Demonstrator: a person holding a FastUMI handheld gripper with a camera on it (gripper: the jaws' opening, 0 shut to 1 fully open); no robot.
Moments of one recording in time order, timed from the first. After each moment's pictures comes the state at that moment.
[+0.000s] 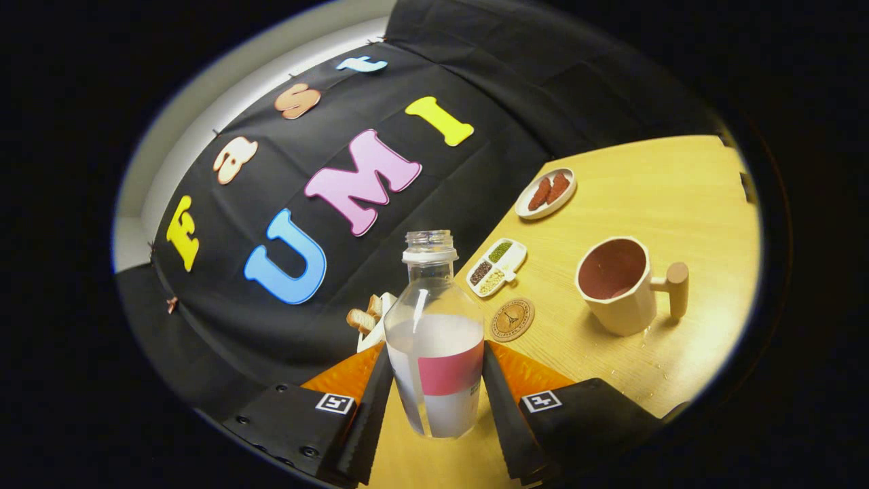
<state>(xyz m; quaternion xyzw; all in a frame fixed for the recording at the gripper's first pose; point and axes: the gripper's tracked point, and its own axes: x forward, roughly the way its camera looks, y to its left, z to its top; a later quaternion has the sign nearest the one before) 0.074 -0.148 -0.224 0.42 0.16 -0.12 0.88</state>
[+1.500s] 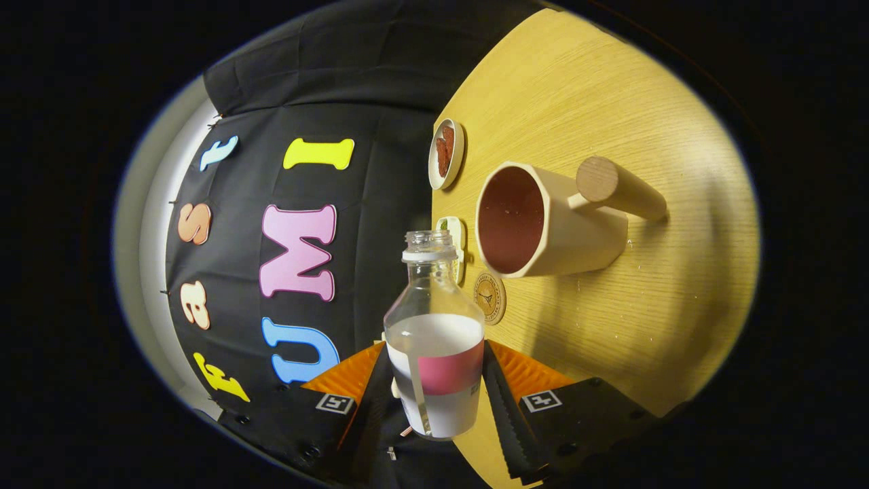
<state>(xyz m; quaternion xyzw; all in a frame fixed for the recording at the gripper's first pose) 0.080 -0.188 -0.262 0.67 0.14 -0.18 0.71</state>
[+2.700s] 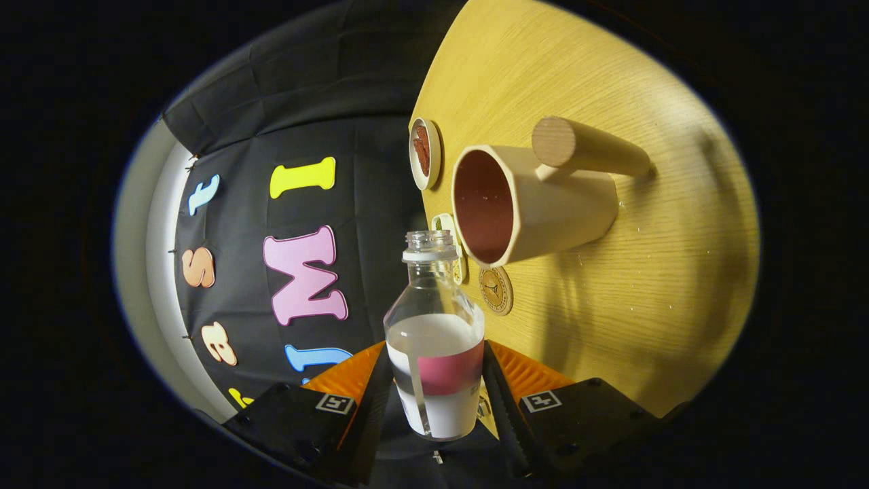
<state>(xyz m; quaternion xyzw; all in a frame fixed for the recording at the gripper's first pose) 0.073 -0.183 -0.261 0.74 0.12 -0.18 0.64</state>
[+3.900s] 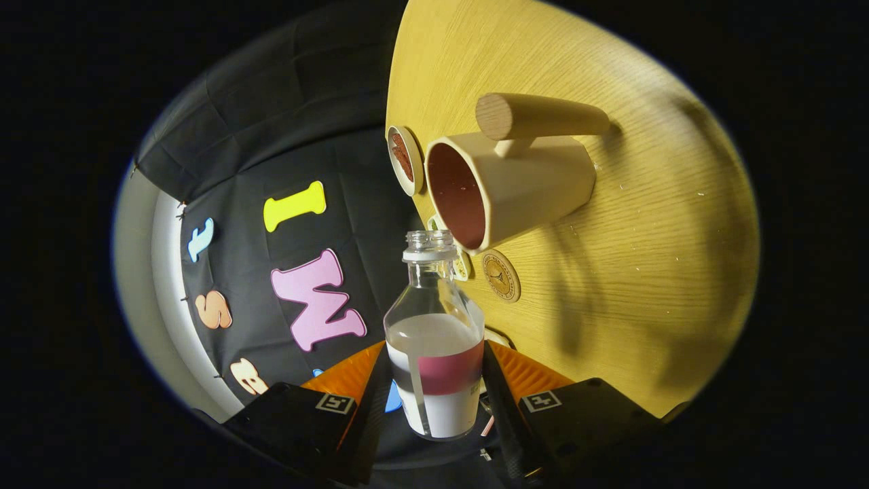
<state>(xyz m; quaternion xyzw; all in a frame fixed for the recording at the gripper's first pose) 0.072 -0.191 -0.248 0.80 0.08 -0.19 0.56</state>
